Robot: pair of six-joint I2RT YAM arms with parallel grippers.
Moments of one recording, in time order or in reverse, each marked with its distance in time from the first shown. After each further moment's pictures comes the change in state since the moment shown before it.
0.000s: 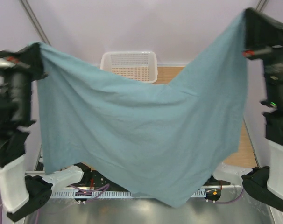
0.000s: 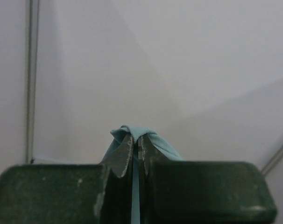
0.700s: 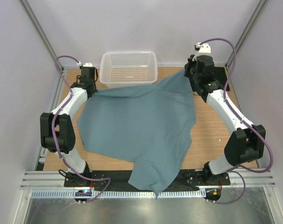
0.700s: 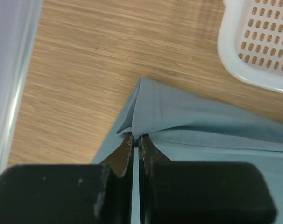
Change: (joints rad) left arm 0.380 0.656 -0.766 0.205 0.080 -0.045; right arm -0.260 0.377 -0.794 0.153 0.025 -0.053
